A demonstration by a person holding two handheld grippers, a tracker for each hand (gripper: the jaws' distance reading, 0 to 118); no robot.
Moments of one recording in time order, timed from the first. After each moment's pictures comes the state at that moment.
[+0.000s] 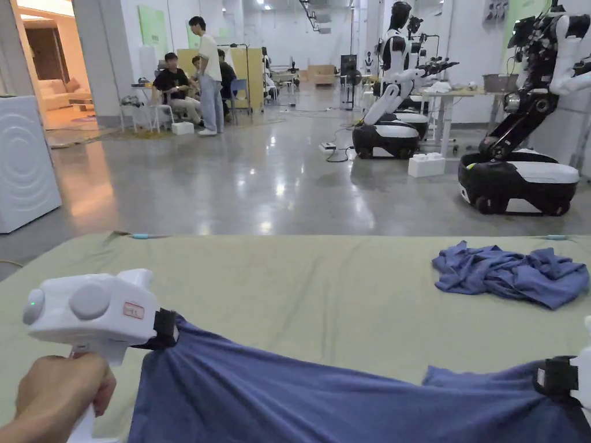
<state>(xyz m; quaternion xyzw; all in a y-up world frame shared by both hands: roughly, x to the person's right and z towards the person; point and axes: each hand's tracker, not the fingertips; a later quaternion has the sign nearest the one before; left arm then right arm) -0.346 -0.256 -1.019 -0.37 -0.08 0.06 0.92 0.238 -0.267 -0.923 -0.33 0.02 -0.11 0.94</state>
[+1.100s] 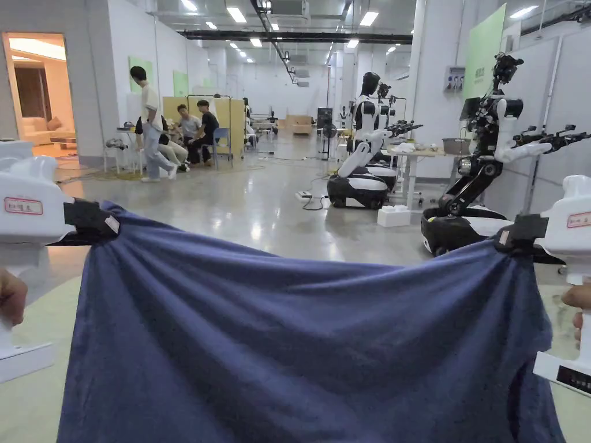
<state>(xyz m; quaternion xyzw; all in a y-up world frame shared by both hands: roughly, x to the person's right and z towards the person) -0.400 -0.007 -0.830 -0.16 -0.12 0.11 0.97 0.235 -0.010 -0.806 -0.17 0.05 -0.16 0.97</state>
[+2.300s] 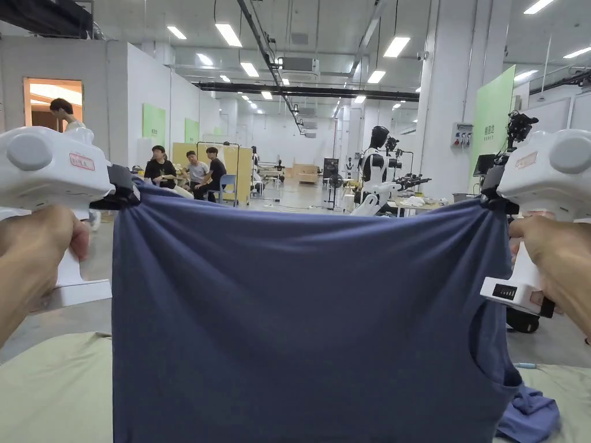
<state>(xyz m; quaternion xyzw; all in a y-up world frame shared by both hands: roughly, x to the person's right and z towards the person) -0.411 0.061 -1.059 -0.11 -0.07 0.16 0.98 0.193 0.090 -1.042 -0.11 -0.02 -0.15 0.98</state>
